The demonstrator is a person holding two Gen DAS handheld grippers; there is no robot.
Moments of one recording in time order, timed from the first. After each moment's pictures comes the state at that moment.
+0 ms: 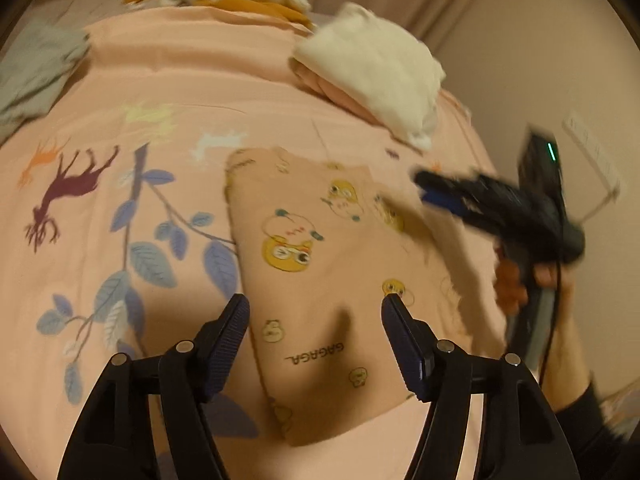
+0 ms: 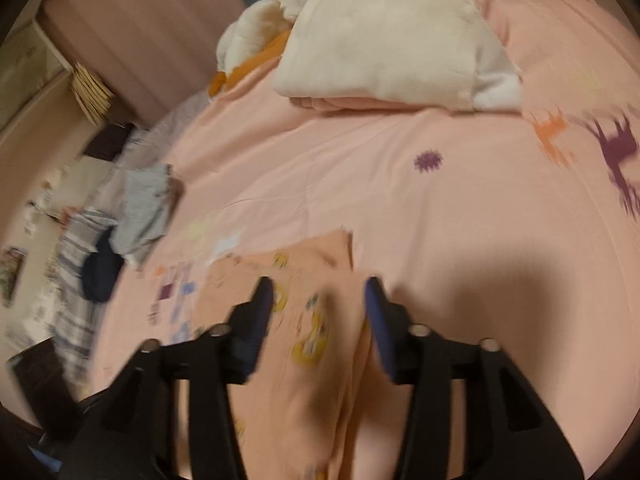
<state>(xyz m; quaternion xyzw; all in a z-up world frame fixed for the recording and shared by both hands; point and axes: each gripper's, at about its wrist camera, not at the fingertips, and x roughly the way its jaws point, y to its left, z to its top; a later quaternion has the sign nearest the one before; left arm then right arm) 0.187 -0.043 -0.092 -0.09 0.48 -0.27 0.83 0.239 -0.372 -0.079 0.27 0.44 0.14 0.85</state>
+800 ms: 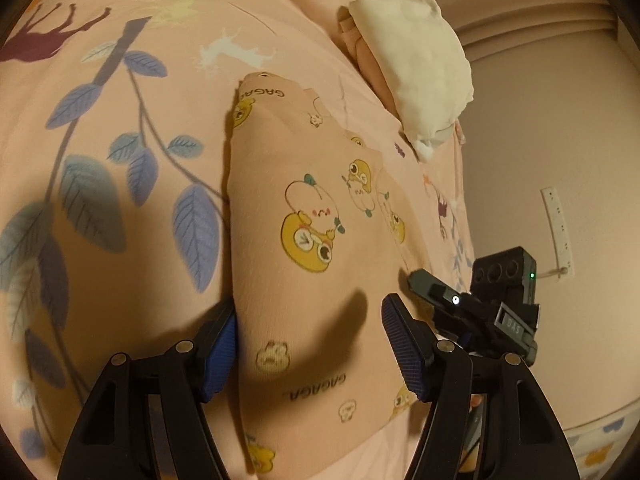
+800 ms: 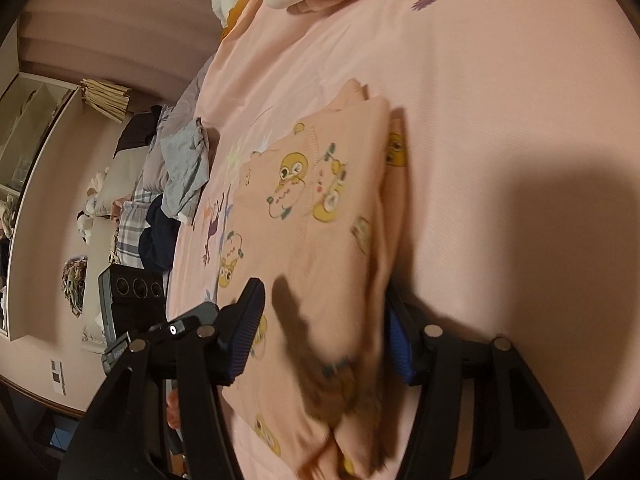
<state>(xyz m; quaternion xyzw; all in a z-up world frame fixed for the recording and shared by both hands) 0.236 -0.034 -0.145 -0.26 0.56 -0.31 0.72 0.209 -0.338 -0.131 0.38 0.52 0.23 0.74</state>
